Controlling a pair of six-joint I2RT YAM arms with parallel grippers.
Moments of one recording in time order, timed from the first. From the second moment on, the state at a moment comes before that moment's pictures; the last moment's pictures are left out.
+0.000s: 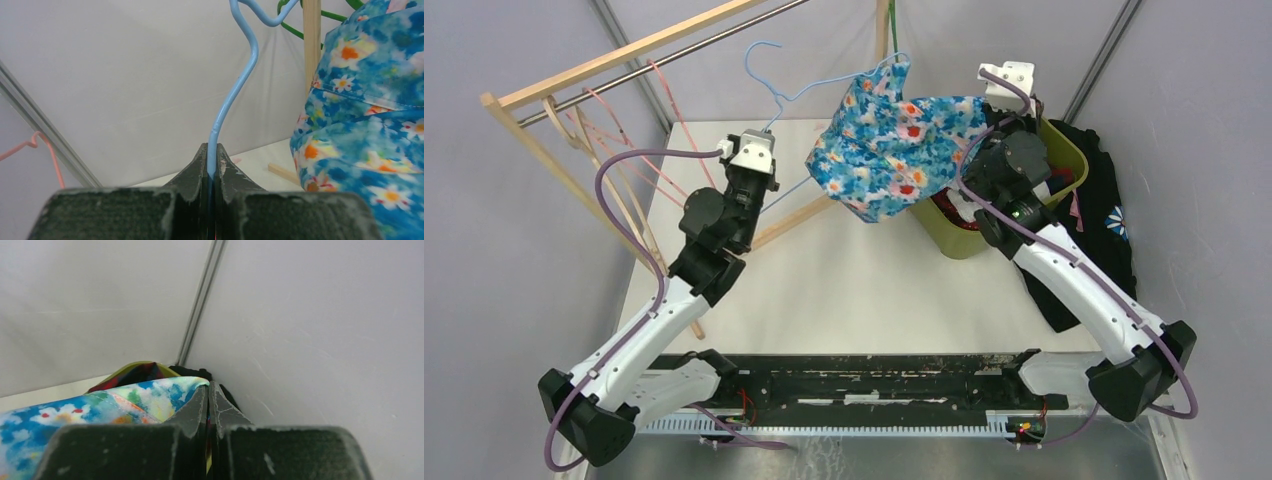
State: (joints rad) left arm -0.59 0.98 0.96 0.35 -0.36 0.37; right arm 0.61 1.26 1.31 0.40 1.15 -0.70
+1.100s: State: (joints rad) left arm -0.59 1.03 0.96 0.46 -0.42 0.42; right arm 0.08 1.63 1.72 0.30 1.03 -0.69
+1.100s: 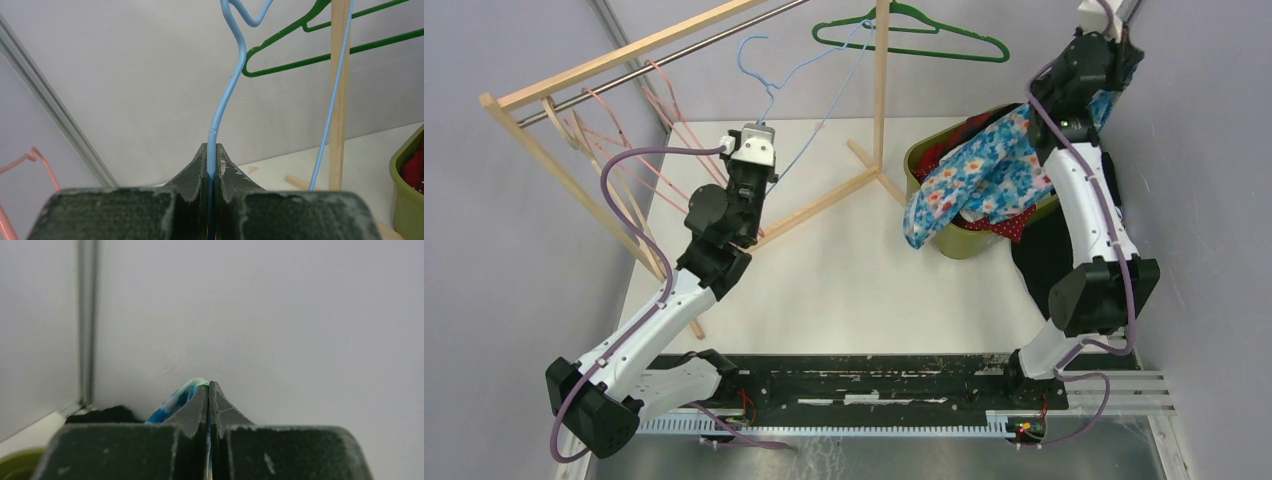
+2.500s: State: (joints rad) left arm -0.59 1.14 1.03 0.47 -0.45 0.47; right arm 0.08 1.94 1.38 -0.12 -0.01 0.82
